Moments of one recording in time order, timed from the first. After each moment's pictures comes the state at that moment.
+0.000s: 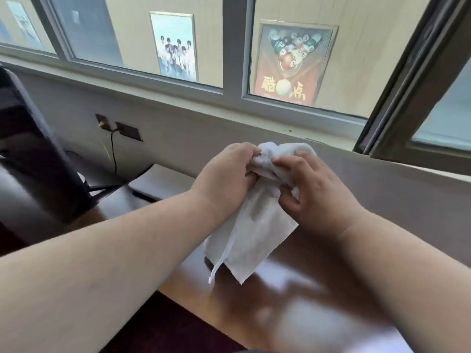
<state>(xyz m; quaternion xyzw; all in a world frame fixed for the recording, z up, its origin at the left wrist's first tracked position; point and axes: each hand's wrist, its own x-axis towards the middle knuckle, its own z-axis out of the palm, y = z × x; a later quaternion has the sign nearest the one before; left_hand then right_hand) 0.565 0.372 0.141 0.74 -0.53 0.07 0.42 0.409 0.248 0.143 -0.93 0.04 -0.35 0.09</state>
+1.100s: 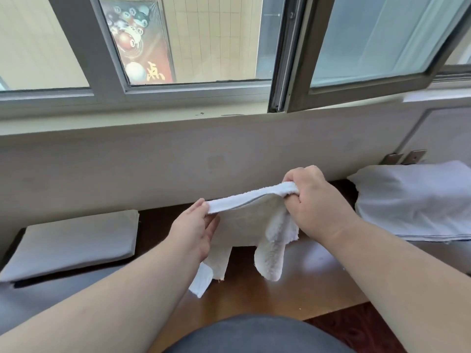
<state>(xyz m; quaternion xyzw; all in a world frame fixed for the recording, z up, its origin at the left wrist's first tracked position) 0.607 0.324 0.009 0.50 -0.01 -0.56 0.65 0.375 0.297 0.091 -0.77 0.56 -0.24 0.17</state>
